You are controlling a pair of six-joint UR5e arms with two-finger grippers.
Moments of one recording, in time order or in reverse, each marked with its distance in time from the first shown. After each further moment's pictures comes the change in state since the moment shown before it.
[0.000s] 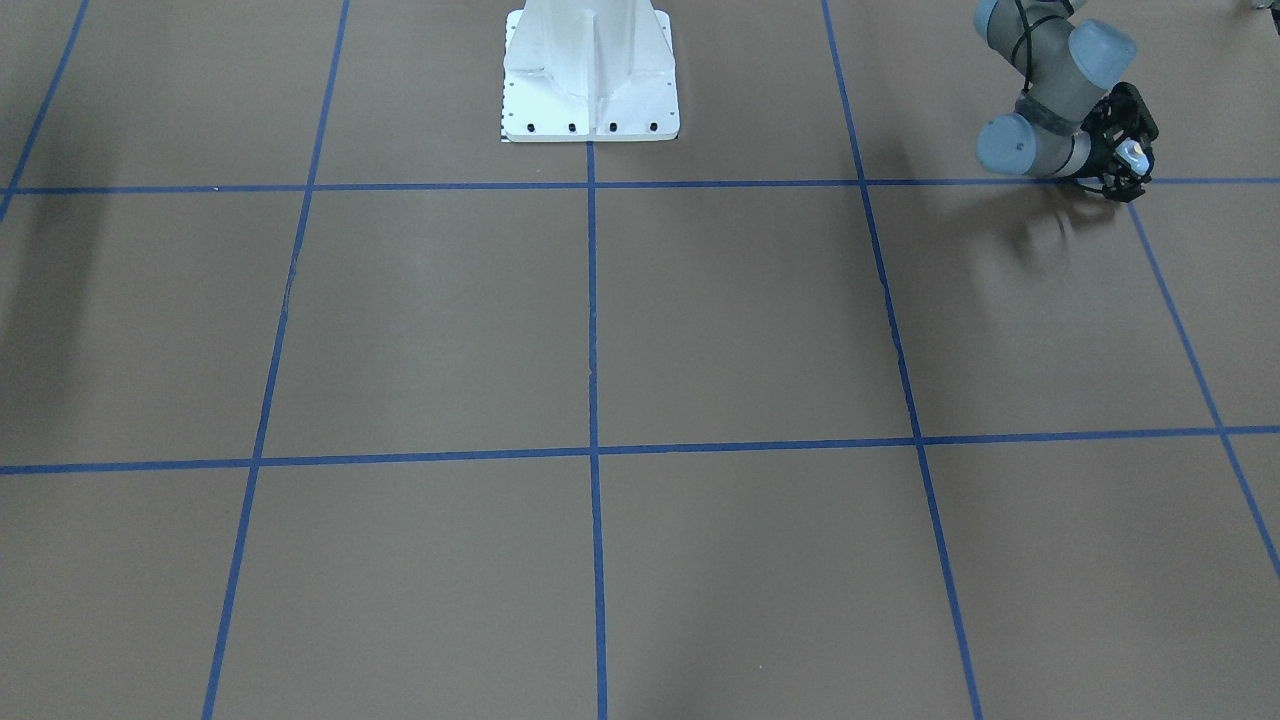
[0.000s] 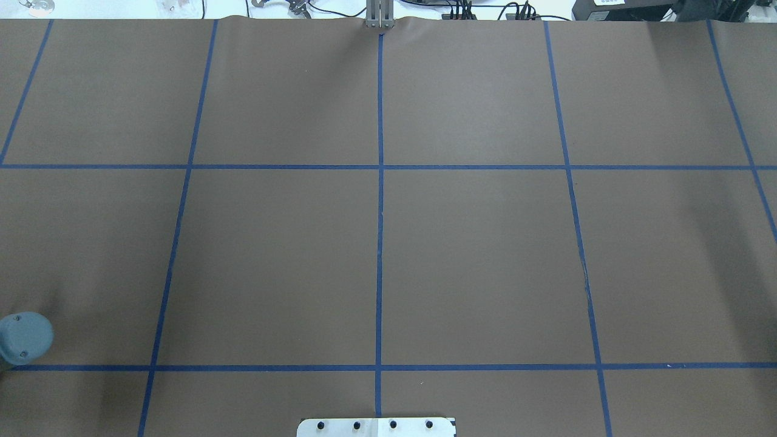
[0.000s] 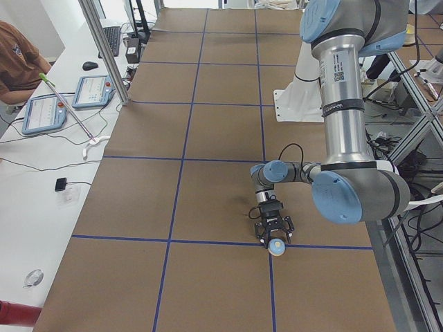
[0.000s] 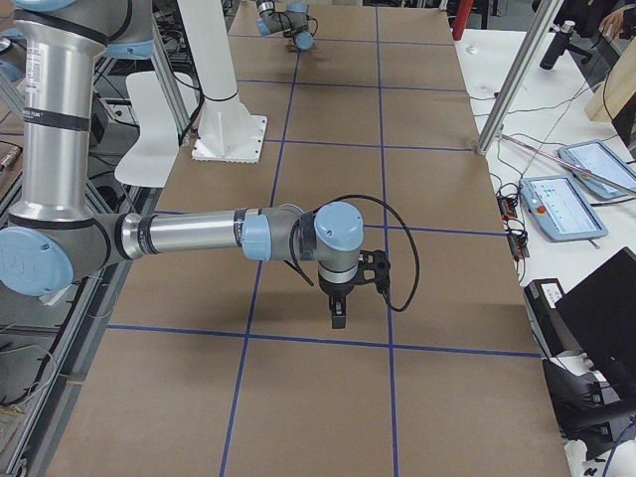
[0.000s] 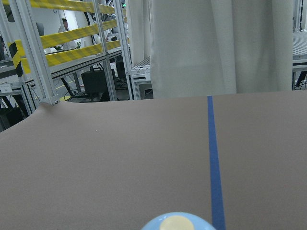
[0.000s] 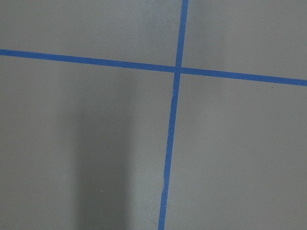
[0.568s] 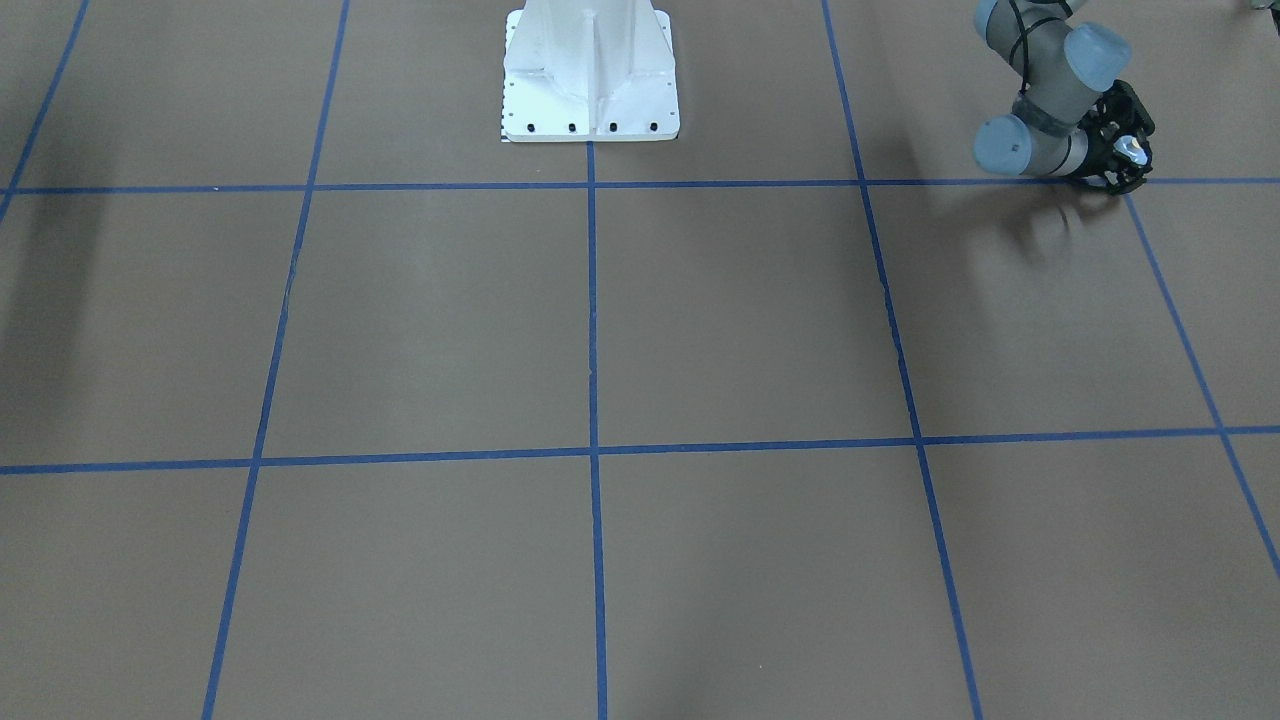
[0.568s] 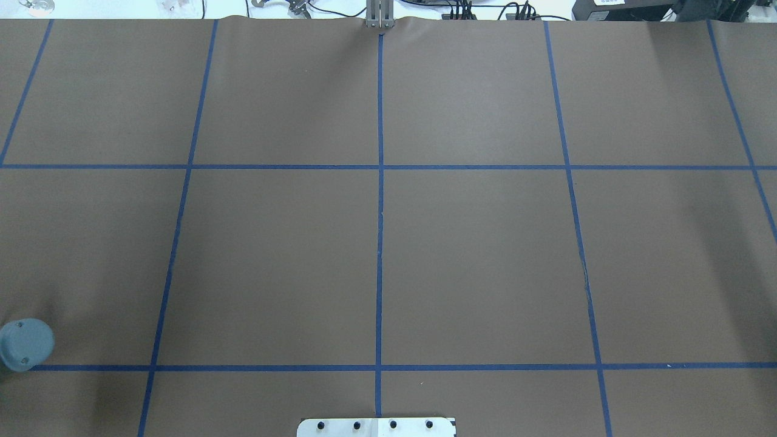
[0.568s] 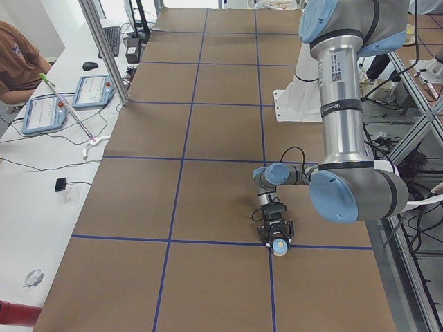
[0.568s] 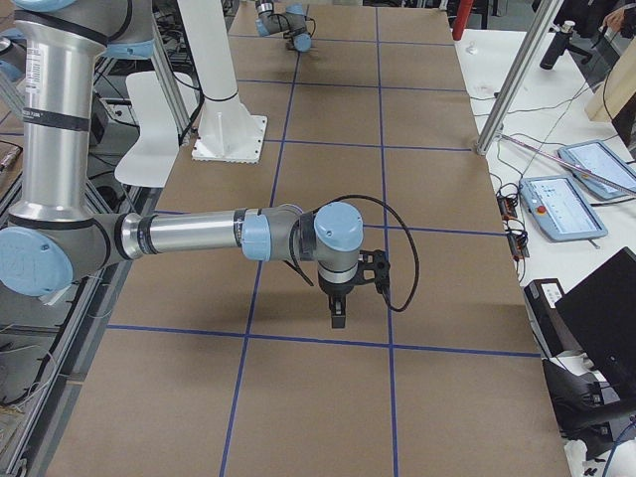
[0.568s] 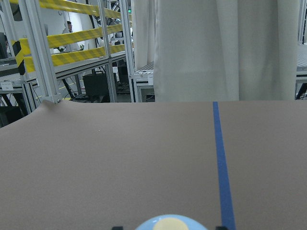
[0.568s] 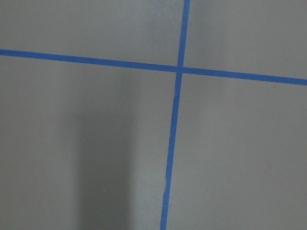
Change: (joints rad) left arm 0.017 0.003 0.008 -0.001 0.000 -0.075; right arm 0.000 -0.001 0.002 -0.002 0.004 0.000
